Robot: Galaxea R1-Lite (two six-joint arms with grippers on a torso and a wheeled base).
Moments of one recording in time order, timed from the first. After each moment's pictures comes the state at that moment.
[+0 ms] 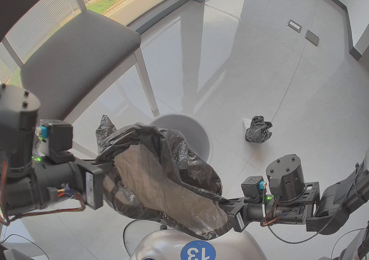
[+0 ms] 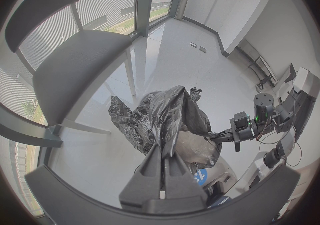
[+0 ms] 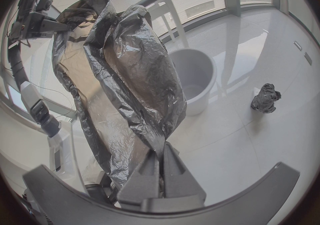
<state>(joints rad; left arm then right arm) -0.86 1.25 -0.93 0.30 0.40 -0.27 0.79 1.83 -0.52 -0.69 0.02 0.10</state>
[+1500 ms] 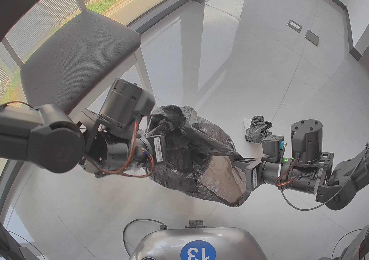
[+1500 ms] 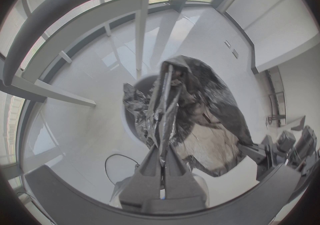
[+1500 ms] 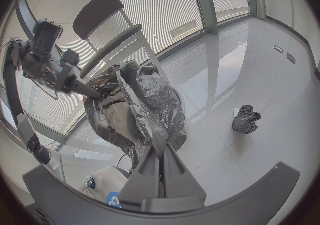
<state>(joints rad) -0.69 1.74 -1.16 0.19 0.24 -0.60 0.61 1.79 -0.61 -0.76 0.05 0.10</state>
